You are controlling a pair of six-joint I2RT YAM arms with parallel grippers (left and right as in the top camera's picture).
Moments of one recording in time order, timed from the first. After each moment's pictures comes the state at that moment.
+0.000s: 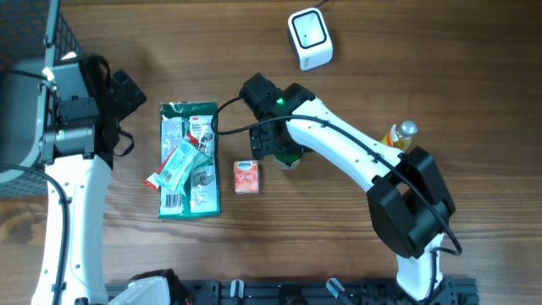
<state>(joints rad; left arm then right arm) 0.15 1.33 1.20 -0.68 -0.24 -0.45 0.72 2.04 1.62 -1.06 0.08 0.56</state>
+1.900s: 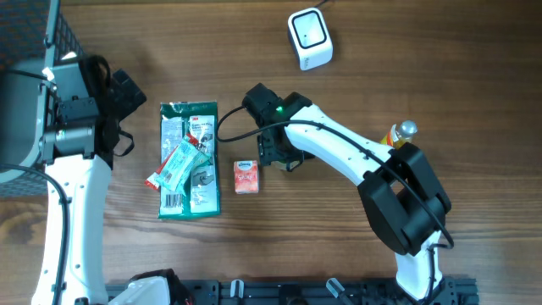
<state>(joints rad) 0.15 1.33 1.20 -0.68 -0.24 -0.45 0.72 2.07 1.54 -0.98 0.08 0.56</state>
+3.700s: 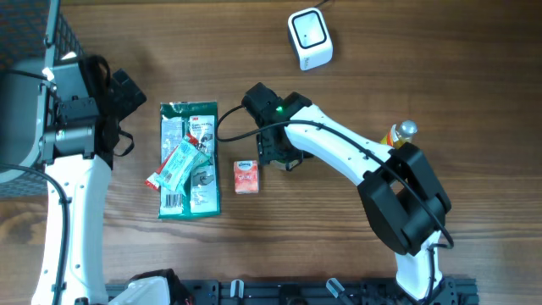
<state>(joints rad) 0.15 1.33 1.20 -0.68 -0.24 -0.45 0.72 2.07 1.54 -0.96 0.08 0.56</state>
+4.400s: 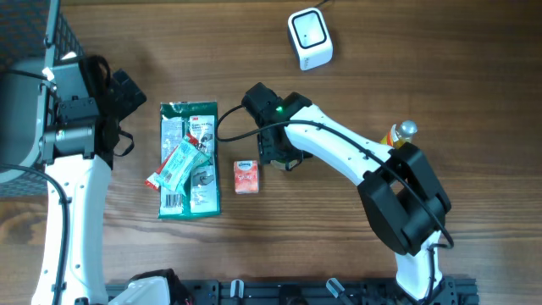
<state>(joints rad) 0.15 1.33 1.20 -0.68 -0.24 -0.45 0.72 2.07 1.54 -0.96 0.08 0.57</state>
